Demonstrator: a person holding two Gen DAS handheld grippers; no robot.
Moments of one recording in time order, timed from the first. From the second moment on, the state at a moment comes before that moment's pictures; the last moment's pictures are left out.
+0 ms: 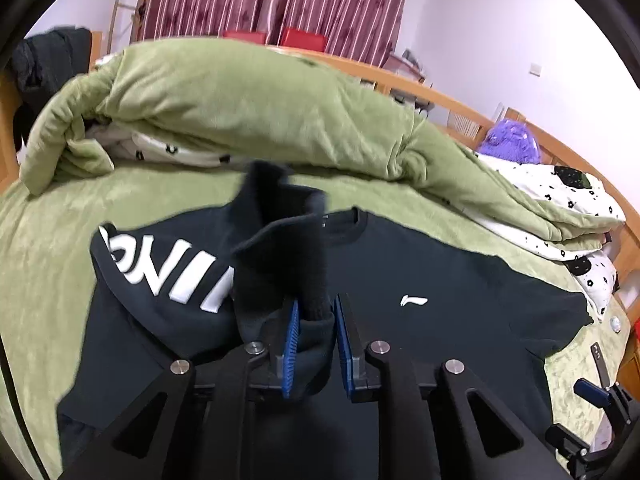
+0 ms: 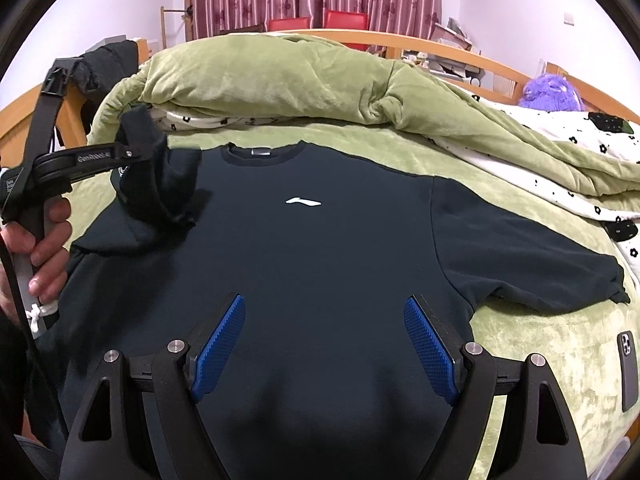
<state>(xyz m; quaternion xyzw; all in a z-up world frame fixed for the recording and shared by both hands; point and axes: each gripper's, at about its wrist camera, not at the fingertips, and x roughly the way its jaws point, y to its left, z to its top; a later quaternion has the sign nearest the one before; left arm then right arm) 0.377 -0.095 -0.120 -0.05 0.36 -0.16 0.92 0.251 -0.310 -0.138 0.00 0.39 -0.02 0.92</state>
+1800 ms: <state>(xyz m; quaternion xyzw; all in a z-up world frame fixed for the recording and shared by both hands) 0.345 0.062 -0.213 -0.06 0.40 0.00 0.91 0.410 -0.266 -0.153 0.11 0.30 0.01 0.95</state>
